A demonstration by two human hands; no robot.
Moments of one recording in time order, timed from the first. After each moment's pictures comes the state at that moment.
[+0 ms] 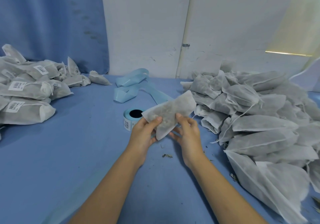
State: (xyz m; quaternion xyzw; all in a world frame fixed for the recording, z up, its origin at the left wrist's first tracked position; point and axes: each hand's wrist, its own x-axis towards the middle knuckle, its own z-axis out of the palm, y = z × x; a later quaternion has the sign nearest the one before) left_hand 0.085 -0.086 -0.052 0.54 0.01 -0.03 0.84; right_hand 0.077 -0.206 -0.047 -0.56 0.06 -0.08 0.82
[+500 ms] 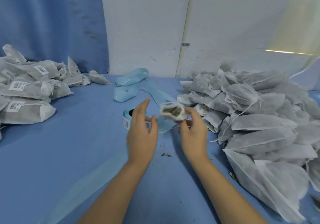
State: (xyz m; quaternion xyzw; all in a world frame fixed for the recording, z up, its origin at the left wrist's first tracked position) left_hand 0.074 -0.094 -0.059 0.76 -0.06 0.34 0.56; right_hand 0.080 -0.219 -0.053 -0.76 -0.05 -0.30 0.58
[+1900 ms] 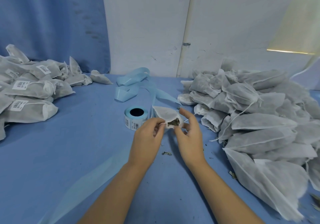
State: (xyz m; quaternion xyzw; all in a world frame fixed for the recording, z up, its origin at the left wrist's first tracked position) left_hand 0.071 -0.094 -0.068 0.80 -0.11 0.29 0.52; right_hand 0.069 -0.215 -0.062 -0.75 -0.03 -0.21 0.63
